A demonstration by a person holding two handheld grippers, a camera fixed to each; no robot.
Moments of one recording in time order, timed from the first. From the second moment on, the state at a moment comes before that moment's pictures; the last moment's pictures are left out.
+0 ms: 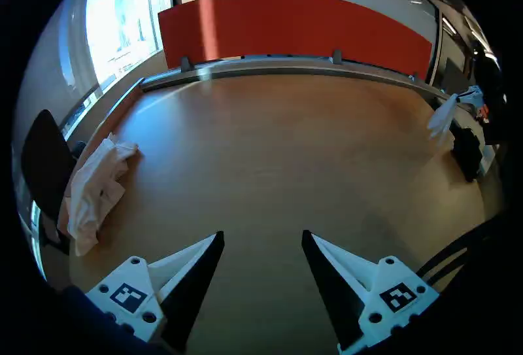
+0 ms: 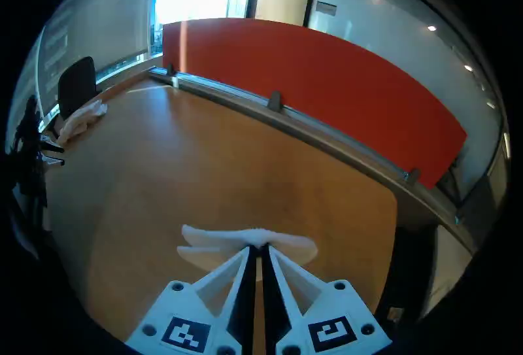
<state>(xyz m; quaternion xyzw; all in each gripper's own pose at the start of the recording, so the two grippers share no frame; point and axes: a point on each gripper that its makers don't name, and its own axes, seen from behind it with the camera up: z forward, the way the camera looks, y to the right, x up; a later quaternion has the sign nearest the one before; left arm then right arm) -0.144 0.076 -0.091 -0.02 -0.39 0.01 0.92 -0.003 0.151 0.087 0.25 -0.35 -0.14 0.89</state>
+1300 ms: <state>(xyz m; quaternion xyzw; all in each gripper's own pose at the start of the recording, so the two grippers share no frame) -0.143 0.088 -0.083 -0.03 -0.40 0.02 0.92 -0.065 0.197 0.020 0.23 -0.41 -0.13 0.87</state>
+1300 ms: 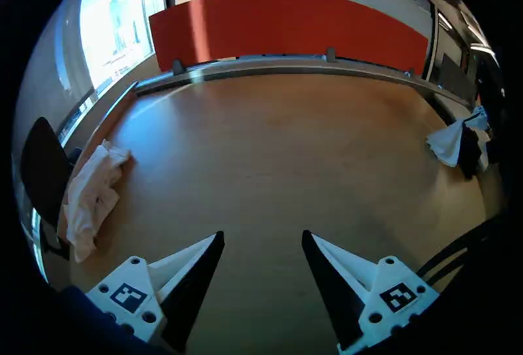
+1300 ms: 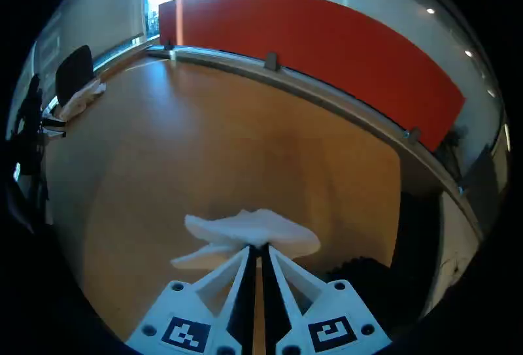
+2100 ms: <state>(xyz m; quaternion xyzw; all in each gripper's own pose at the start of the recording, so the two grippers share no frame) -0.144 0.092 -0.085 -0.03 -0.40 0.03 0.92 -0.133 0.243 -0.037 0.17 -0.48 -0.11 0.85</state>
